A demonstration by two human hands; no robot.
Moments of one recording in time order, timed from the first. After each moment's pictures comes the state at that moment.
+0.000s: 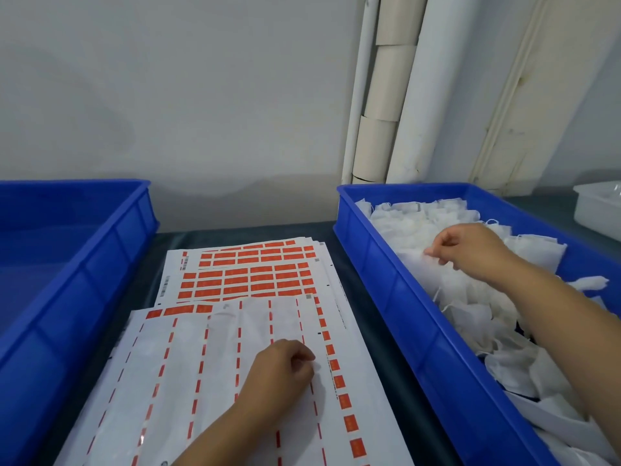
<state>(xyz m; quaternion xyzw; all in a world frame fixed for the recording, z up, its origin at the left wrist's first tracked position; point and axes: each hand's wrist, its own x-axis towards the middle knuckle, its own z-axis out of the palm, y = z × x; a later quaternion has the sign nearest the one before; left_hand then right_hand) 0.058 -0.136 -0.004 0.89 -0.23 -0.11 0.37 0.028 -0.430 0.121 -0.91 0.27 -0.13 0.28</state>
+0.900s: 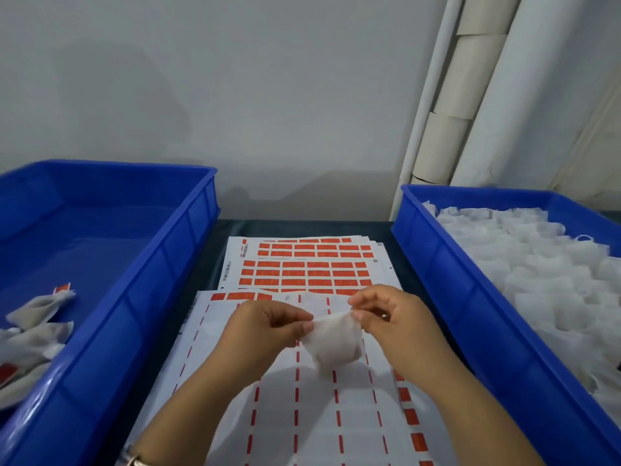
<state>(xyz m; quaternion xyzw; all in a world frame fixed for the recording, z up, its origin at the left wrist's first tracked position) 0.093 -0.051 0.053 0.85 -0.15 -0.09 0.50 0.034 -0.229 0.068 -0.88 0.06 -0.13 0.45</state>
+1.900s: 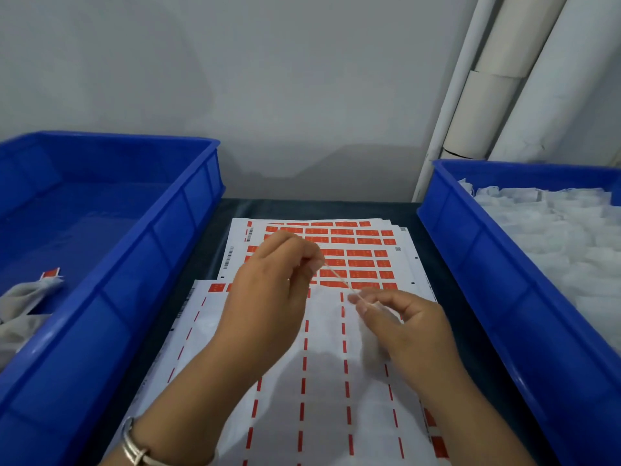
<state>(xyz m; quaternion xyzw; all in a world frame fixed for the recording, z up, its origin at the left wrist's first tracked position) 0.117 -0.073 0.069 0.86 -0.24 0.19 0.41 0.063 -0.231 0.025 -0.81 0.13 -0.14 0.55</state>
